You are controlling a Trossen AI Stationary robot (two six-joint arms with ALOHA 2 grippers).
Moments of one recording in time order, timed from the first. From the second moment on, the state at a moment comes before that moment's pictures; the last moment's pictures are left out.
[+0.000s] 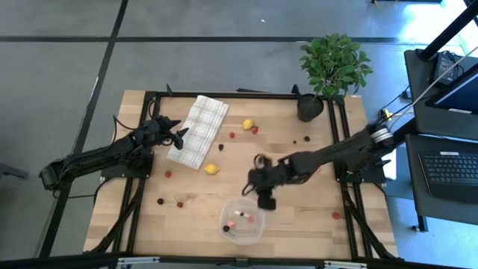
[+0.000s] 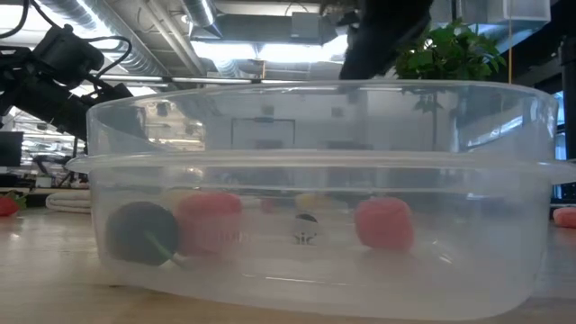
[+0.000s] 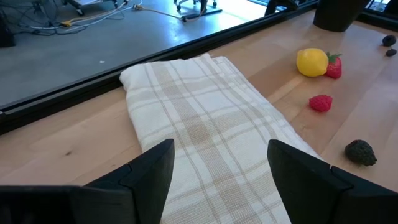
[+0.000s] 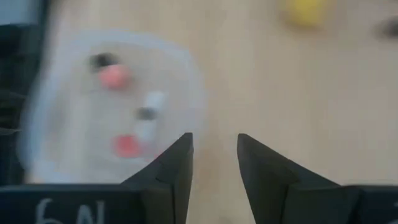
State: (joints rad) left arm 0.60 0.44 0.01 0.04 -0.16 -0.18; right arm 0.31 1.69 1.32 -0.62 0.12 0.33
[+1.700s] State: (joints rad) left arm 0.60 0.45 0.01 0.04 -0.16 -0.18; right arm -0.44 1.38 0.71 -0.63 0.13 0.53
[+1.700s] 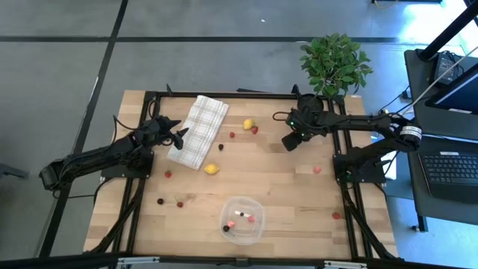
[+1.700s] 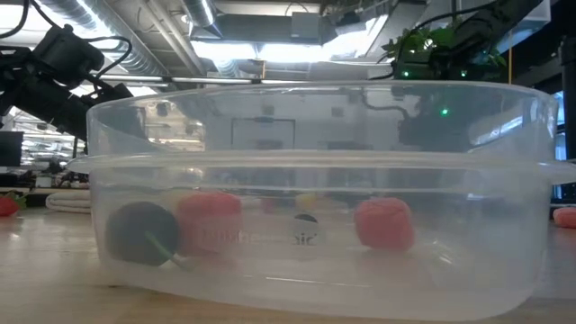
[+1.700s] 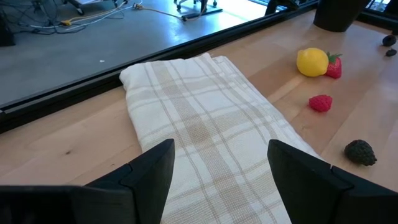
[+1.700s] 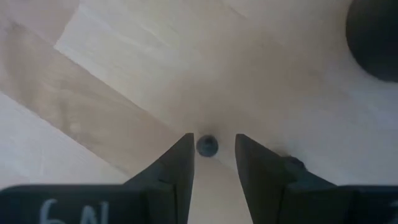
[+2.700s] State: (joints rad) left arm 0.60 0.45 0.01 0.04 -0.16 -0.18; right arm -0.43 1.38 0.58 -0.36 0.13 0.49
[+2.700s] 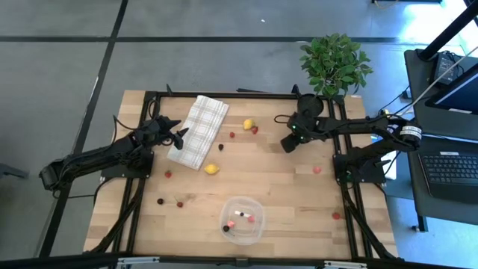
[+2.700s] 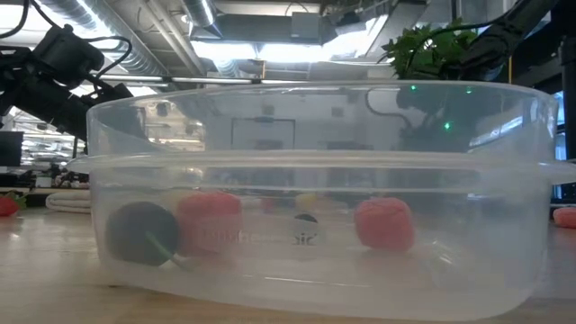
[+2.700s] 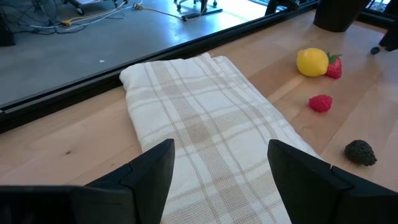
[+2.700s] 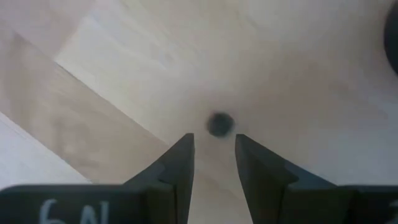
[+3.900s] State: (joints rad) left arm 0.60 0.45 0.01 0.04 -0.16 -0.17; right arm -0.43 1.38 0.58 -0.31 0.17 0.47
